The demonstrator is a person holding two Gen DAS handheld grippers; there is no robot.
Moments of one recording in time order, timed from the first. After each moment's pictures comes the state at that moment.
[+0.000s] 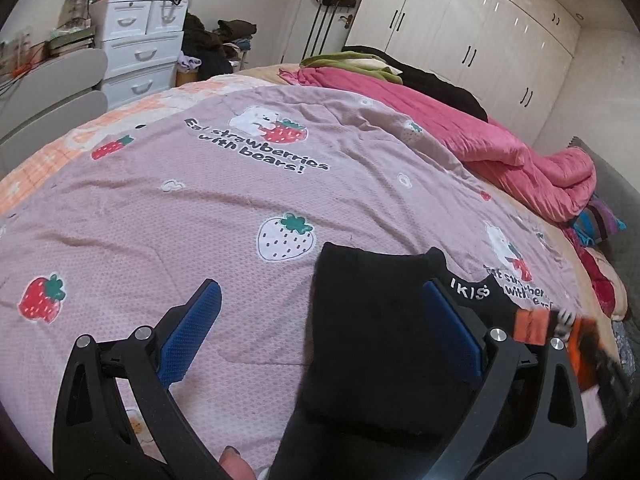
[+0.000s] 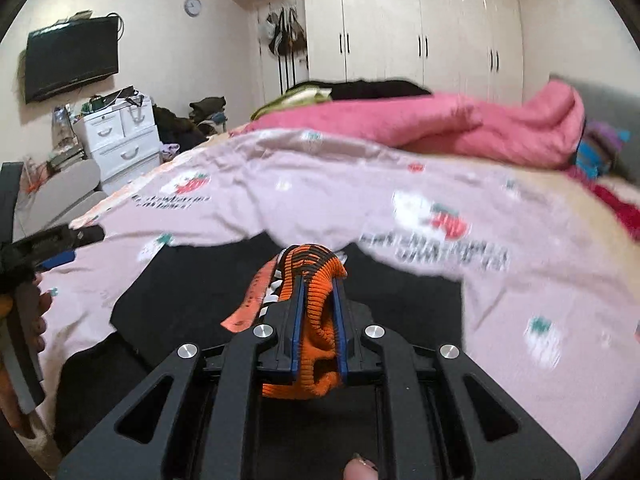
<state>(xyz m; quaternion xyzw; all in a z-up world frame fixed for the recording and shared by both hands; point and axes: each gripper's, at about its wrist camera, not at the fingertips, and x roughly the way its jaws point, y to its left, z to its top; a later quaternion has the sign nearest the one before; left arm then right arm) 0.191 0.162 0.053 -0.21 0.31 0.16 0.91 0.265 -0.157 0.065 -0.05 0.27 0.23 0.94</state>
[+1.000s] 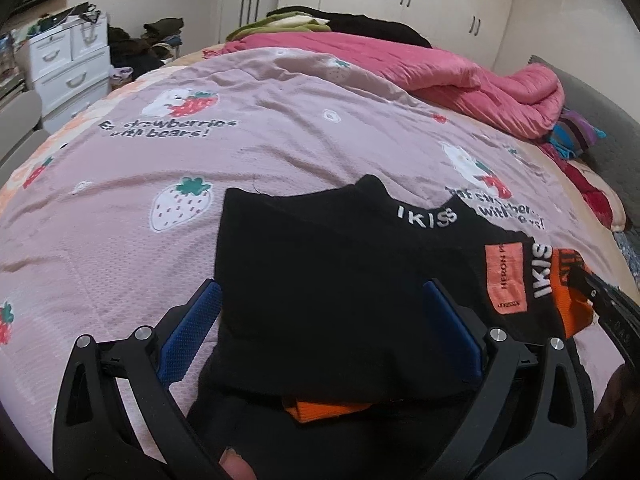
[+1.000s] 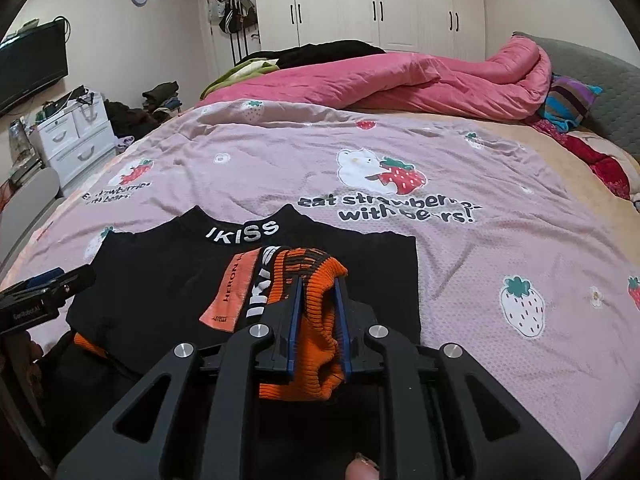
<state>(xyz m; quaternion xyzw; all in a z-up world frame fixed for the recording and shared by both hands) 0.236 0.082 0.017 -0.11 0.37 0.08 0.92 0.295 -0.190 0.025 -0.02 0.34 0.16 0.93</state>
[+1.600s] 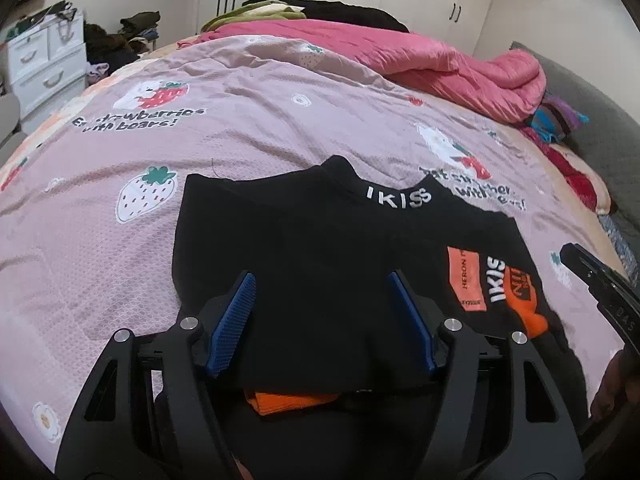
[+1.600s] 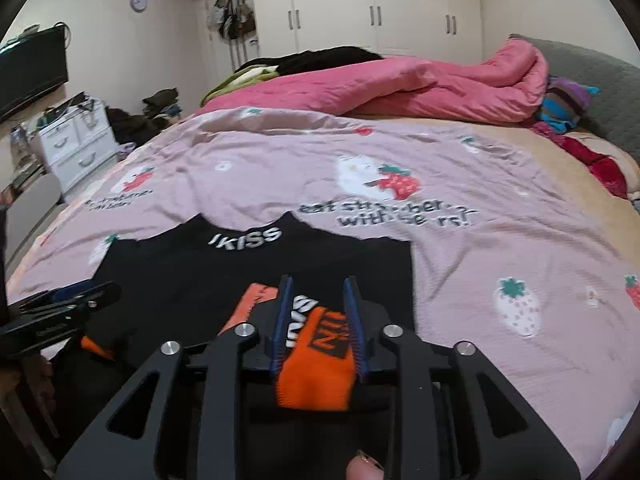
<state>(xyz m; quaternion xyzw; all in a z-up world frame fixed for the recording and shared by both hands) 0.240 0.063 0.010 -0.11 0.39 0.04 0.91 0.286 -0.188 0.032 -0.01 0.33 0.18 0.93</state>
